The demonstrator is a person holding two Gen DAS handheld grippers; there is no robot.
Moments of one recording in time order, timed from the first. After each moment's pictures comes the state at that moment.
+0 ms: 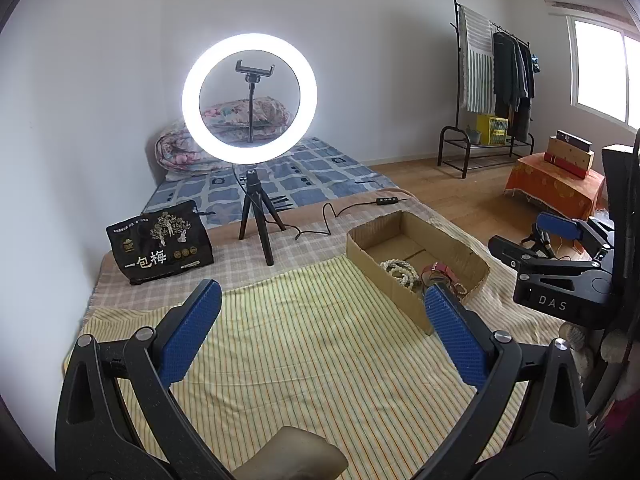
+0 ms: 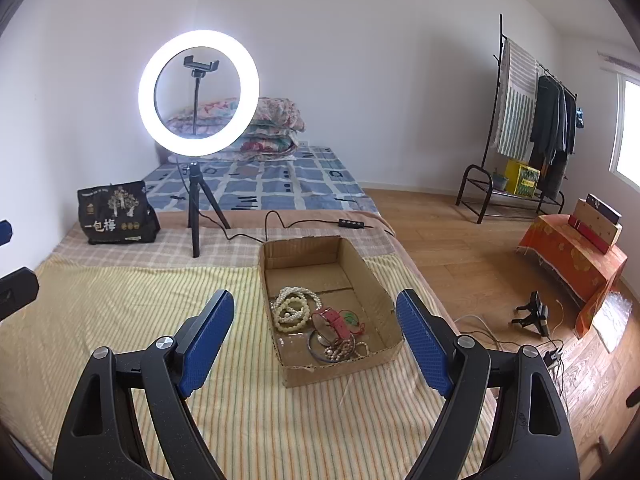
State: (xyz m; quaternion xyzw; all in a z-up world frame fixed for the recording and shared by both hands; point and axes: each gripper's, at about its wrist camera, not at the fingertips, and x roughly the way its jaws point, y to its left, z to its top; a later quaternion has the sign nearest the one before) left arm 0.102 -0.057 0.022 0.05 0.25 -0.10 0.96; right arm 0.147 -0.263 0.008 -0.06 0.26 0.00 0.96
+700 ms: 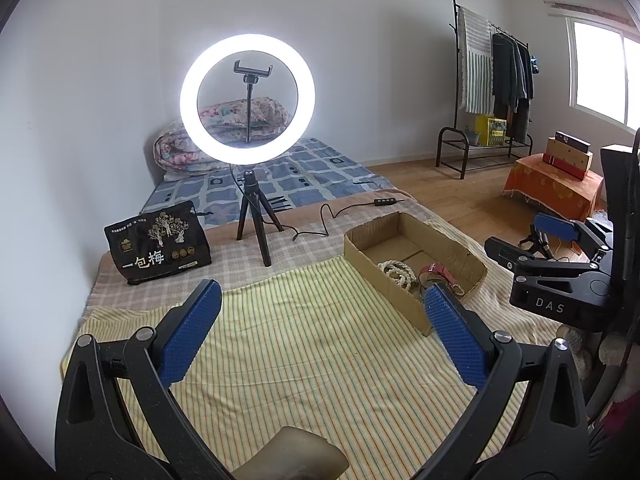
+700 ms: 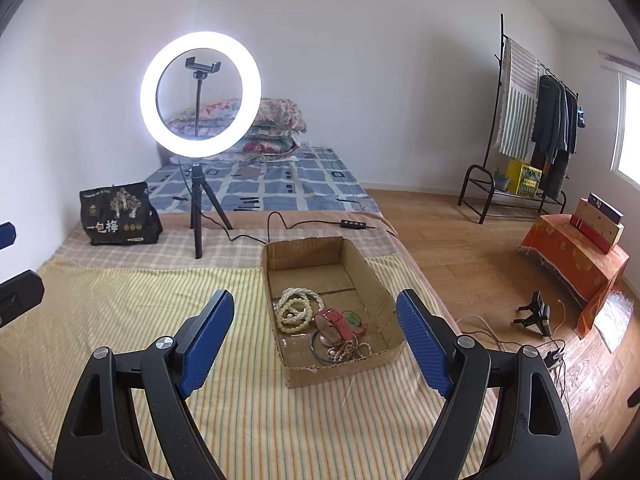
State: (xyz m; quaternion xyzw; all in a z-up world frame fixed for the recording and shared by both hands) left arm 0.102 -0.058 0.022 0.05 0.25 -0.10 0.96; right arm 0.147 -0.264 0.010 -0.06 0.26 0.00 0.96
